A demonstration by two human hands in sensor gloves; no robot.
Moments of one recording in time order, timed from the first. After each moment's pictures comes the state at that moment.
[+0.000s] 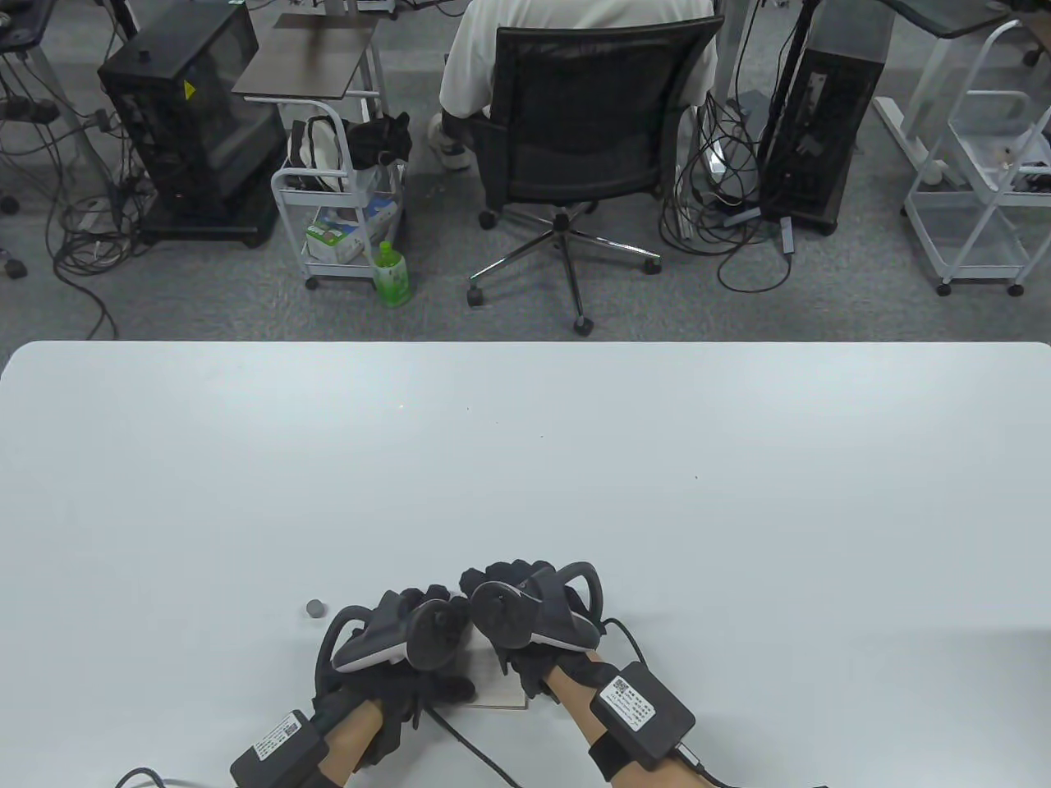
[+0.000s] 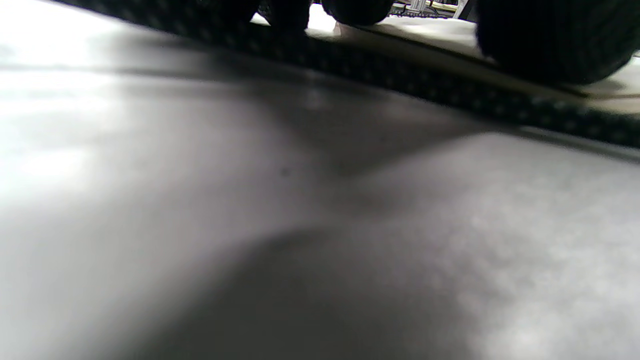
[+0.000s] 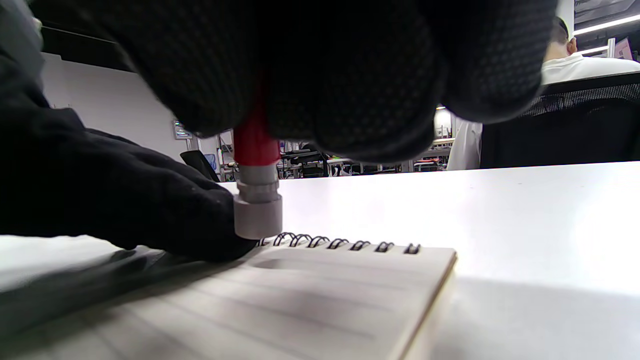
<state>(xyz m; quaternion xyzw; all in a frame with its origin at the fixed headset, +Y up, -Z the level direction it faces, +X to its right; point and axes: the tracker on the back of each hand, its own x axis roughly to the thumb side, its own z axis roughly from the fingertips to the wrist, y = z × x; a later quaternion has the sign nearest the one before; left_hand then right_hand) -0.174 -0.797 -0.289 -0.20 -0.24 0.01 0.95 -0.027 -0.751 -0.309 0.28 -0.06 0.95 0.11</state>
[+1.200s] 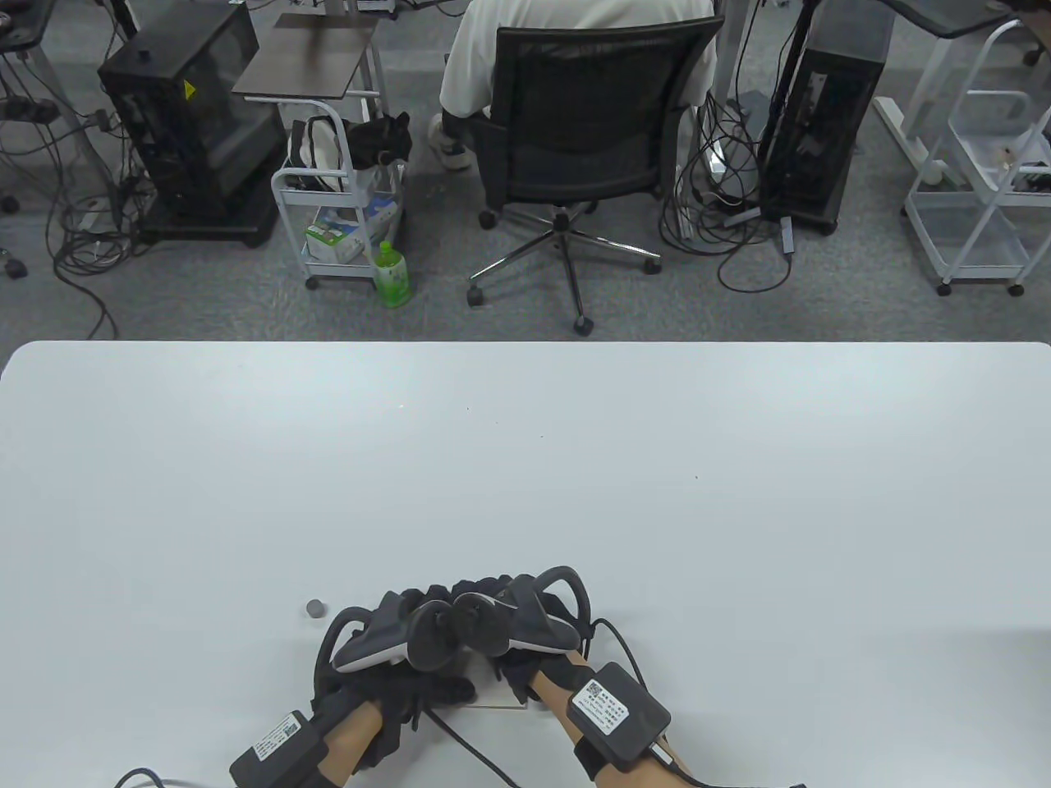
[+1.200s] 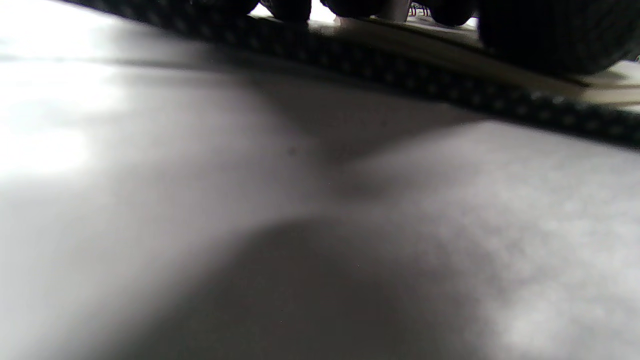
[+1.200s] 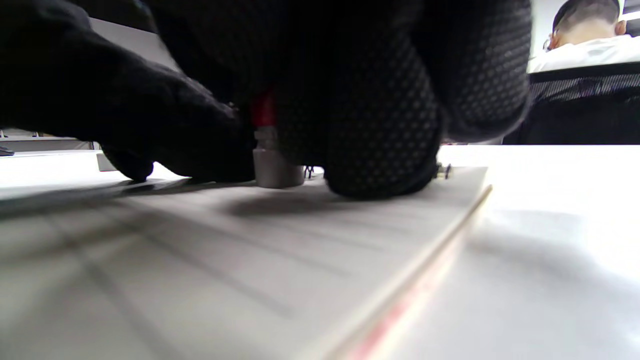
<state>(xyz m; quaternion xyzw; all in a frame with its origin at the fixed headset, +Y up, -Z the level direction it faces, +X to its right) -0.173 -0.798 -0.288 -0.21 -0.24 0.00 0.95 -0.044 -0.773 -0.310 0.30 -0.03 0.95 0.07</state>
